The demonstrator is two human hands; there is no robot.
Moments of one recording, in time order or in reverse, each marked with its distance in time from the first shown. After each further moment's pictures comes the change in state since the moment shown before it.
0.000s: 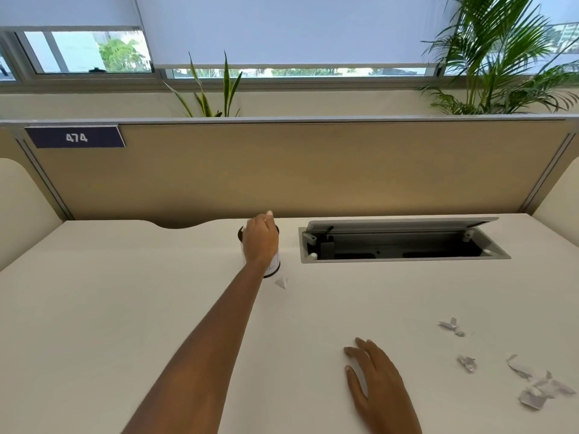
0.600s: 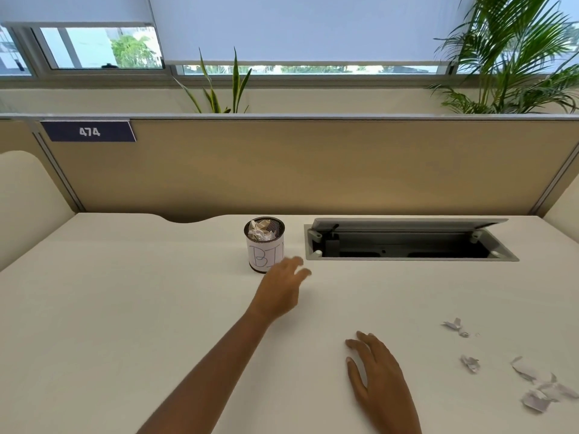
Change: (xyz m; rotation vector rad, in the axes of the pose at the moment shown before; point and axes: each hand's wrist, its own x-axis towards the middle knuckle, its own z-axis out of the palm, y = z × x) left_hand -0.080 -0.046 -0.013 0.589 -0.264 0.908; right_hand 0.005 -0.007 -0.007 0.017 -0.061 0.060
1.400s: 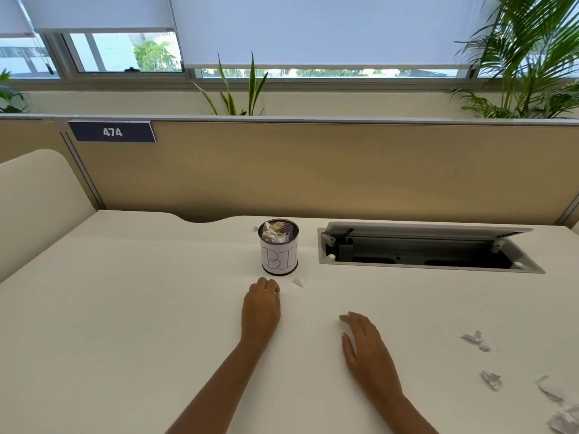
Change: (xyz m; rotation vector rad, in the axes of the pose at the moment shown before) left_hand -0.044 -0.013 0.015 -0.074 -0.011 -0.605; right_hand 0.041 -0.011 0.026 0.211 -0.165 0.015
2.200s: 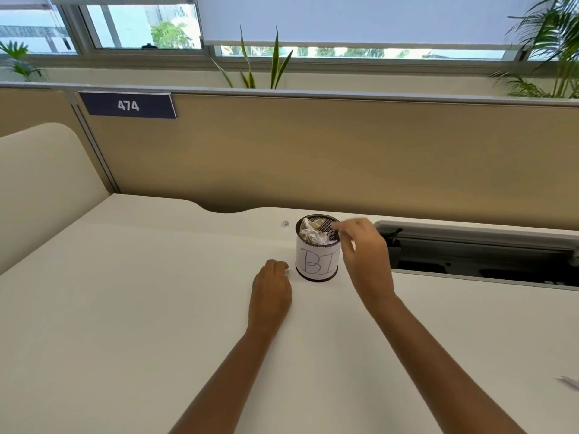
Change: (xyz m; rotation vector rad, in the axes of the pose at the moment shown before) left_hand 0.054 -0.067 0.015 -0.051 0.022 -0.058; right_hand 0.152 -0.109 0.005 0.136 0.360 -0.274
